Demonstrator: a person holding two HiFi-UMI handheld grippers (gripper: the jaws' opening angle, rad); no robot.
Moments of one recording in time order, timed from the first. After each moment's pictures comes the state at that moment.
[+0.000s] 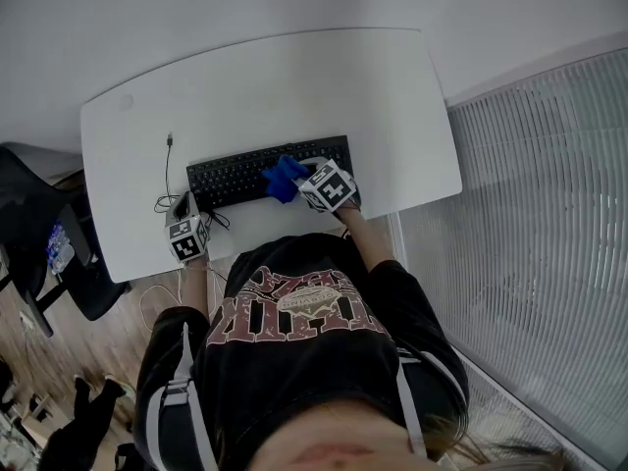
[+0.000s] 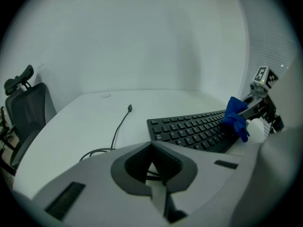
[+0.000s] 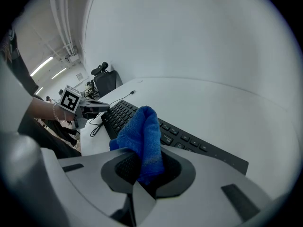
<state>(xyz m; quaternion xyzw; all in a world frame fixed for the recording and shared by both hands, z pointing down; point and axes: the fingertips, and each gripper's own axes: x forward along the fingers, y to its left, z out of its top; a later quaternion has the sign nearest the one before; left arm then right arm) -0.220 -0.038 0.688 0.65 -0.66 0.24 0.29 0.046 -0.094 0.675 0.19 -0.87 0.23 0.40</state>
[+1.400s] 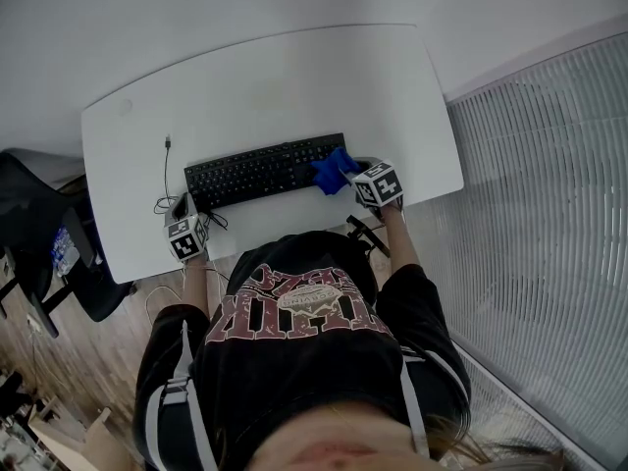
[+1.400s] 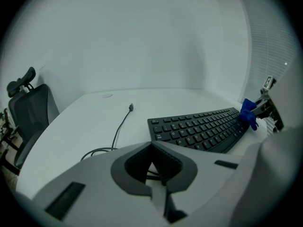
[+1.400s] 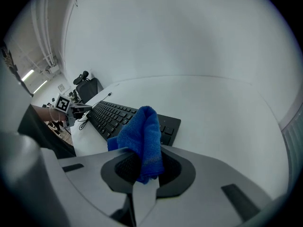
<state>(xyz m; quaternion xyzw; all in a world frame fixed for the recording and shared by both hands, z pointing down) -0.218 -0.038 0.685 0.64 -0.67 0.25 0.29 0.192 -0.113 0.680 0.29 -0.83 0.28 0.38</state>
